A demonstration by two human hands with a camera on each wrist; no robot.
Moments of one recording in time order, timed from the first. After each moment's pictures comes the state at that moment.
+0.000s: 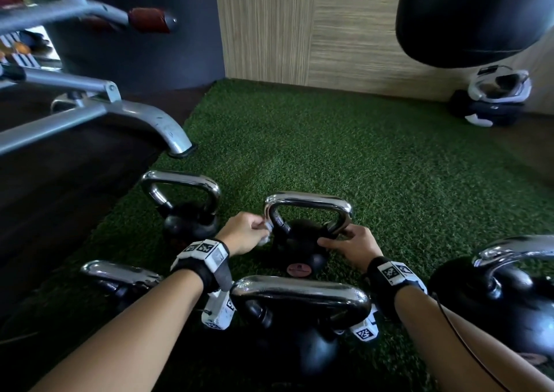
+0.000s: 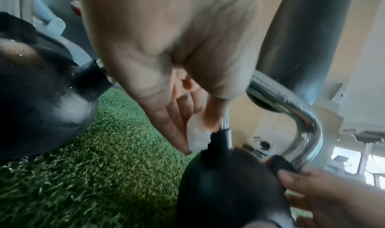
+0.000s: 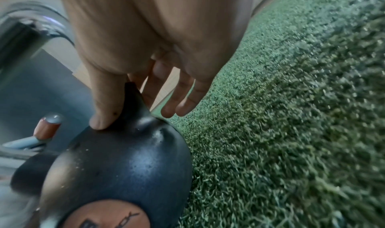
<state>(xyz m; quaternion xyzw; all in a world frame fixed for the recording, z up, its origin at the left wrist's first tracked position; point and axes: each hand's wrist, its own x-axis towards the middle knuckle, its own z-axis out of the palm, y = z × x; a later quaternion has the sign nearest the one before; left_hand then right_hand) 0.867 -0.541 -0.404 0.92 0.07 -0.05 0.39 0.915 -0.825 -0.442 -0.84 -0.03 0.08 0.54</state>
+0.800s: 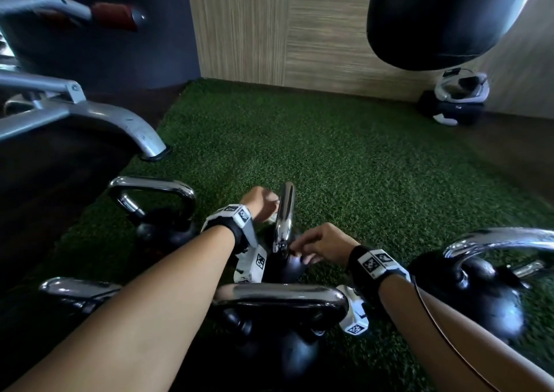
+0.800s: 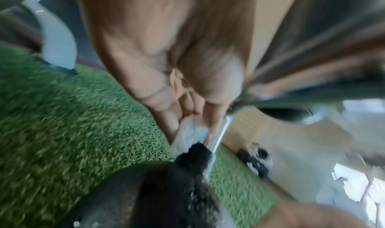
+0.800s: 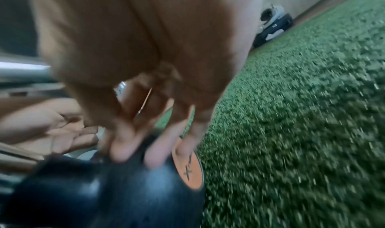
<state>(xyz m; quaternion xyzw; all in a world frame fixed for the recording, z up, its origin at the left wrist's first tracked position) 0.937 -0.605 -0.365 0.91 0.08 -0.06 0.41 0.907 -0.818 -0.405 -0.83 -0.13 0.25 0.48</state>
